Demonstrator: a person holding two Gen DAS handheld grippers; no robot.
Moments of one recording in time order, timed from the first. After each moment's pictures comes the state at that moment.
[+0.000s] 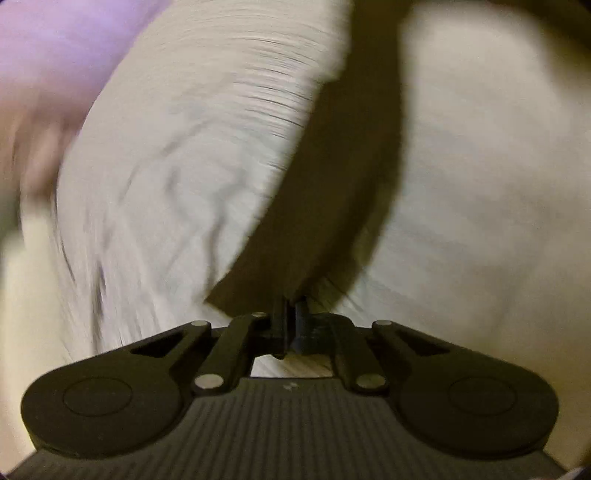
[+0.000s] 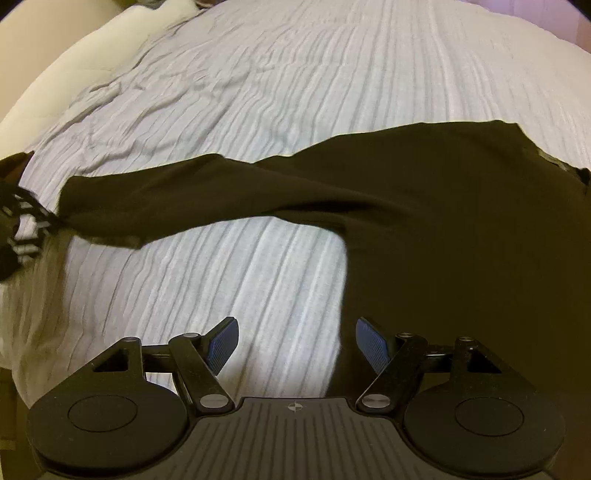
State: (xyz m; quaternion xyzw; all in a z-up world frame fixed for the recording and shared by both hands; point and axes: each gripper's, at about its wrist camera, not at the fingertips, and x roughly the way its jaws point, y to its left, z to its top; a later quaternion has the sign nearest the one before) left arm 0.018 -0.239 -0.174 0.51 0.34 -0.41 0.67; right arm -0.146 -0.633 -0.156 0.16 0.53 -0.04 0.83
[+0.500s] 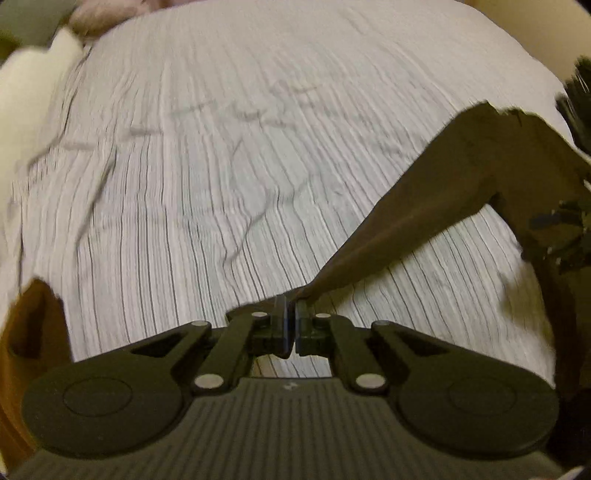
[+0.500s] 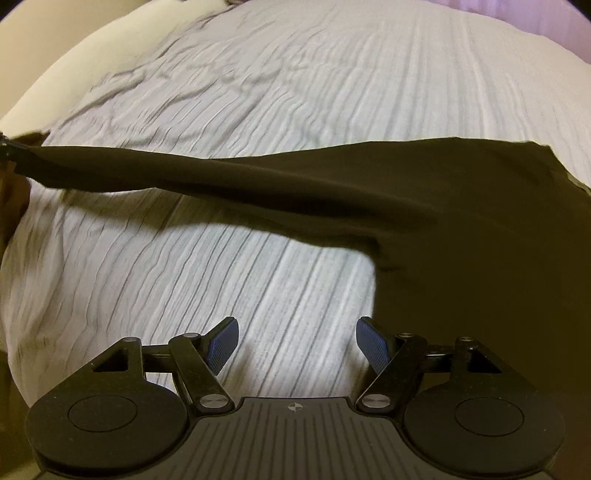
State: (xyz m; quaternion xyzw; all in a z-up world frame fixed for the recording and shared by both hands) left arm 0.093 -0.196 -0.101 0.25 0.51 -0.38 0.73; right arm -0.132 -0.606 -0.174 0.12 0.53 0.01 0.84
